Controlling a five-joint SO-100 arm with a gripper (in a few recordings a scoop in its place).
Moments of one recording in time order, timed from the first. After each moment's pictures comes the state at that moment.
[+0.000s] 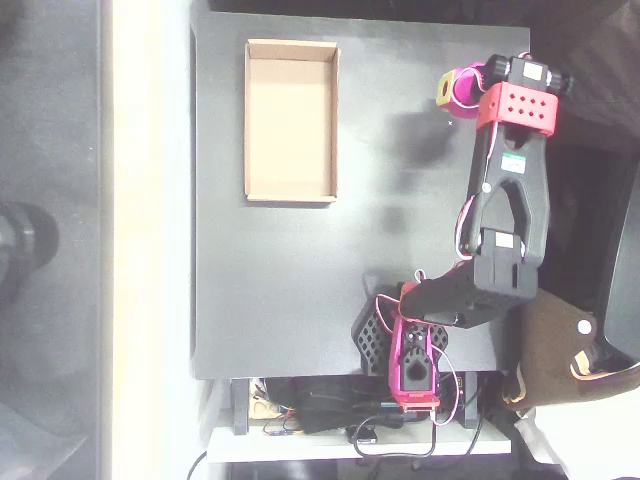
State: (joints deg) arm 8.6 76.1 80.6 75.9 87.9
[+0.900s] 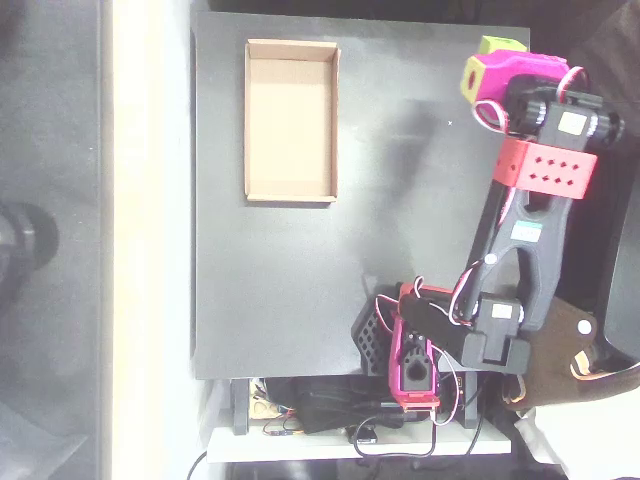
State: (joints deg) arm 5.2 98.8 80.6 76.1 87.9
